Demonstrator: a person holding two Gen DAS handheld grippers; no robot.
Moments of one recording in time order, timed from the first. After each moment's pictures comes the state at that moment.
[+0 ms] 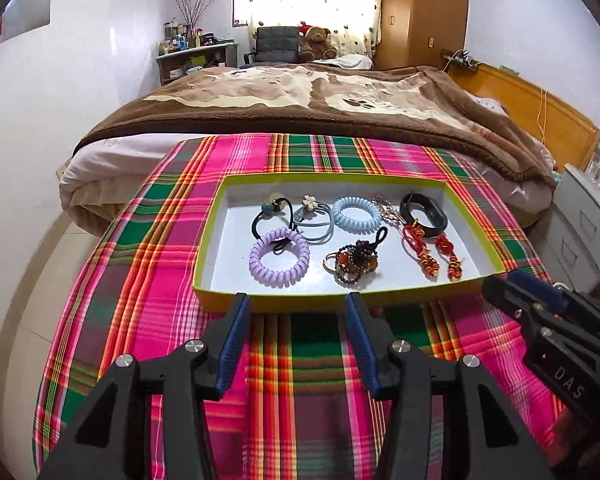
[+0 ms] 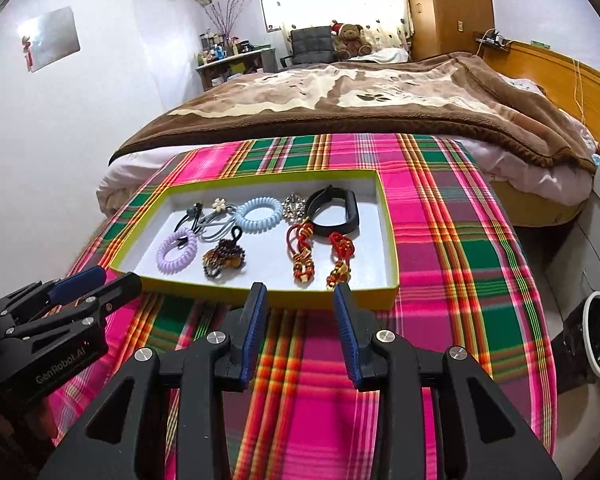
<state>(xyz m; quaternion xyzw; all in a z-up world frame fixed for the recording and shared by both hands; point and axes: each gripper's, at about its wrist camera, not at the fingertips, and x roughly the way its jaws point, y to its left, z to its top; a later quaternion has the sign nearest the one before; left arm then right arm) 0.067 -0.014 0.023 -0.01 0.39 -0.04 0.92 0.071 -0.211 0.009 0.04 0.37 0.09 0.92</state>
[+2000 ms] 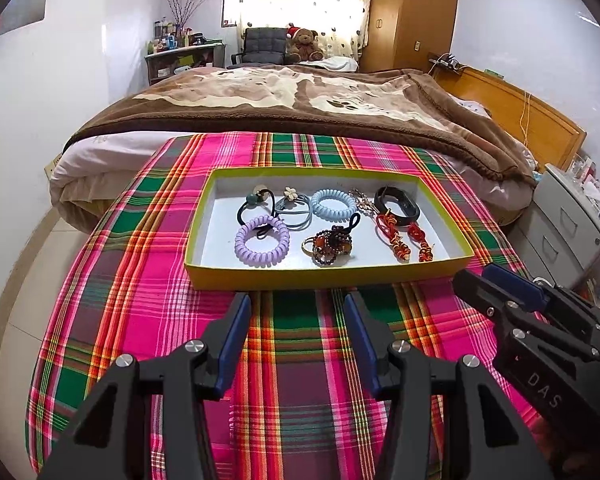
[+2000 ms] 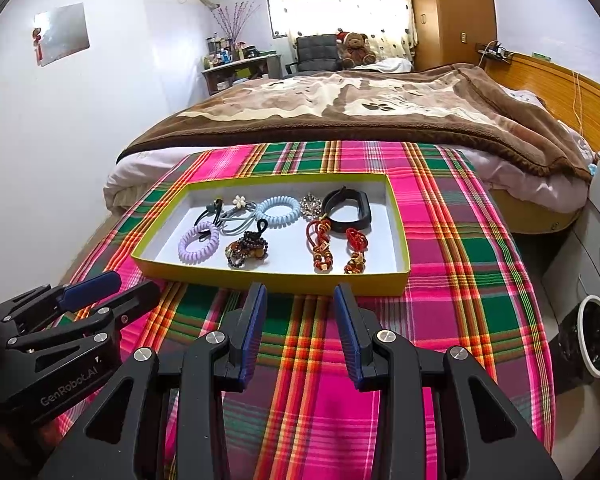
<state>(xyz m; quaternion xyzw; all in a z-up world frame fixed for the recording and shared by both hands) 0.043 -0.017 0.029 -0.02 0.39 -0.06 0.92 0.049 -0.196 0.014 0.03 0.36 0.09 0.93</state>
